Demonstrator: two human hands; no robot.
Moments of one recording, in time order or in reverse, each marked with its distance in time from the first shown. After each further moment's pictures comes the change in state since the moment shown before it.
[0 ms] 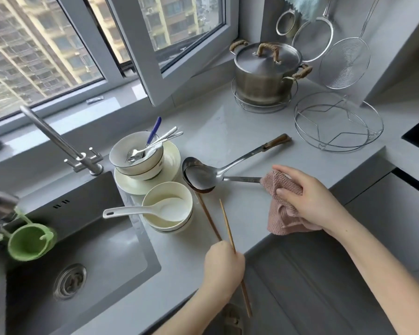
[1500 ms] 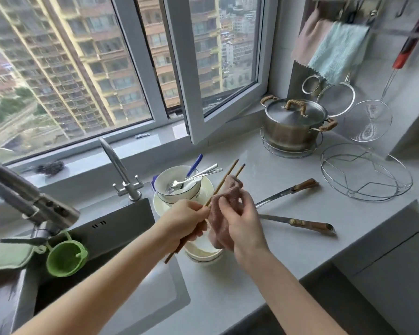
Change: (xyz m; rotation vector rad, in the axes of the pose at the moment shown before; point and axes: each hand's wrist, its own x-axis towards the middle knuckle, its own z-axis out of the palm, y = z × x) left_hand -0.005 -0.003 -0.212 -0.470 -0.031 0.124; right_hand 0.001 -0.148 0.153 0.896 0.097 0.138
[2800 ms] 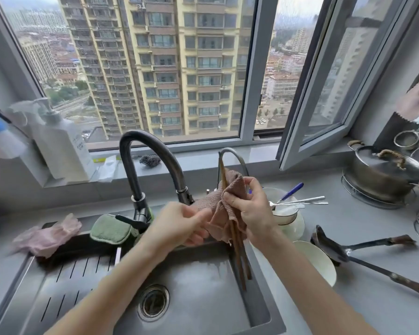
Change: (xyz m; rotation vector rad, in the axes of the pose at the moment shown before) left_hand -0.091 -0.109 -0.237 -0.089 0.311 0.139; right_hand -0.031 0.040 0.244 -0.117 -0.402 -0.079
